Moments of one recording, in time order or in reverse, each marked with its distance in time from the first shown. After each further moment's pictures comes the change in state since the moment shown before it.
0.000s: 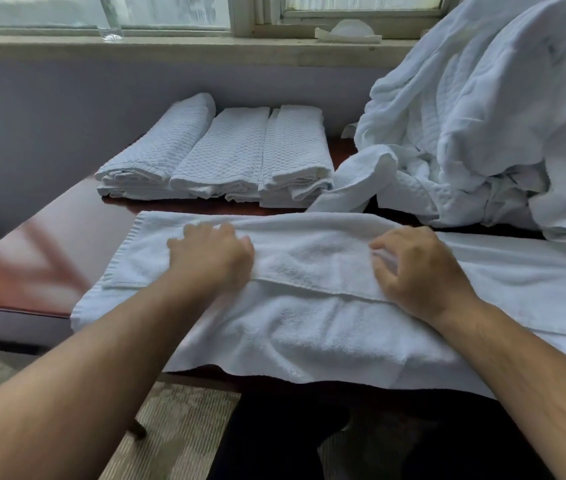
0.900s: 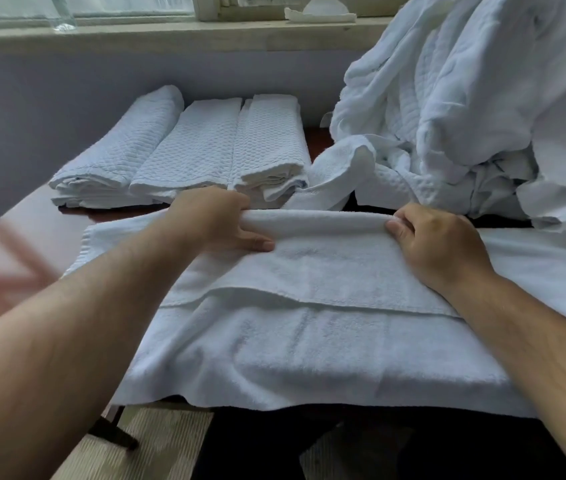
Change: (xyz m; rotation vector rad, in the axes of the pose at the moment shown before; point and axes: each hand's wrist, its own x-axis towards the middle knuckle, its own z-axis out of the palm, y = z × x) left_hand 0.077 0.033 -0.027 0.174 0.080 0.448; right_hand 0.034 0.059 -0.004 -0.059 0.122 0.082
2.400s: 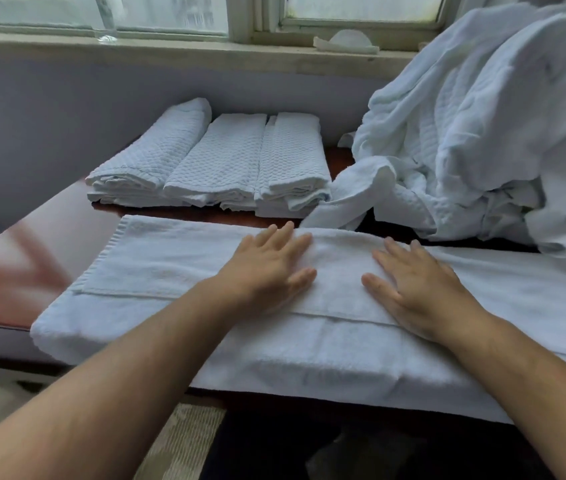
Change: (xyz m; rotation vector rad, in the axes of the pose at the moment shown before) left_hand -0.059 0.046 0.031 -0.319 -0.074 0.128; right_hand -0.030 -0.043 -0.008 -0.104 -0.547 0.032
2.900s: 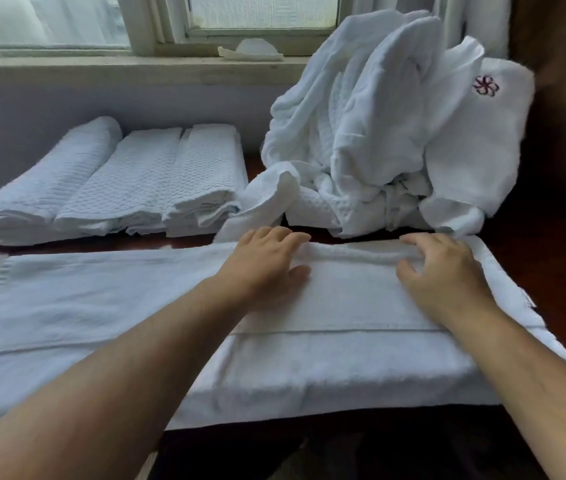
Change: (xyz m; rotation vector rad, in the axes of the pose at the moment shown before) left_hand 0.071 0.102 0.005 0.024 0.163 0.223; right_hand -0.035 0.111 -0.020 0.203 0.468 0.363
